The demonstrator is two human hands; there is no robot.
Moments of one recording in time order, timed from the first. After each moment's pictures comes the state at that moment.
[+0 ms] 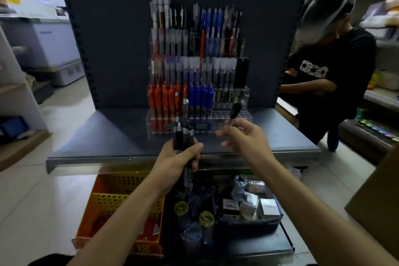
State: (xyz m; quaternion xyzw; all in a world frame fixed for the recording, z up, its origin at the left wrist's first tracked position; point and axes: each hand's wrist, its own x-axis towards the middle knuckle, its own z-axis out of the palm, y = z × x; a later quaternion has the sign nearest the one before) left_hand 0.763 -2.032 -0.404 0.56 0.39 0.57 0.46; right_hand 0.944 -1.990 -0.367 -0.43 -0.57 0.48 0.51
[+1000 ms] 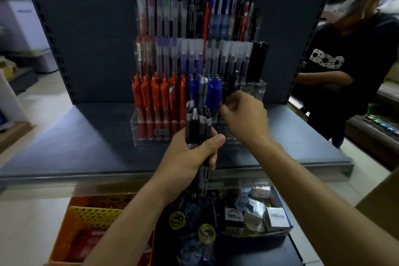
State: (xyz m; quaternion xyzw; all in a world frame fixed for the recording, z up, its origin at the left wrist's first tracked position) left_hand 0.777 -1.986 -0.387 0.56 0.37 0.56 0.48; right_hand 0.909 -1.894 -0.355 -0.59 -0.70 0.08 0.39
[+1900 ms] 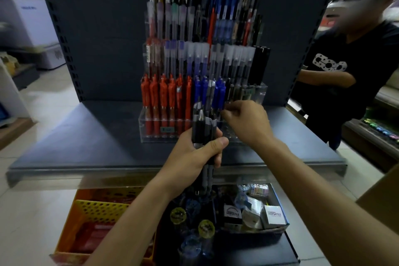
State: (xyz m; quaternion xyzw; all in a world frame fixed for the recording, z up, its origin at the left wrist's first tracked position) left_hand 0.773 -1.993 -0.387 0.58 0.36 0.55 0.49; right_hand 0.917 -1.895 -0.359 -0.58 -0.74 0.07 0.34
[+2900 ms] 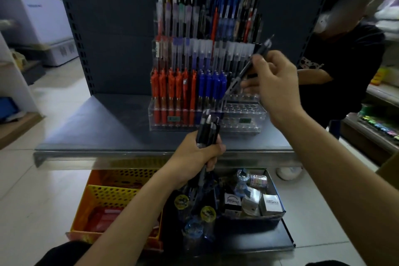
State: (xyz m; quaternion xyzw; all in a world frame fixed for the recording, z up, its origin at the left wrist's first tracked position) left_hand 0.769 -2.008 -0.402 0.58 0.40 0.48 0.52; right_hand 0.925 -1.951 -0.289 -0.40 -0.61 0.31 0.61
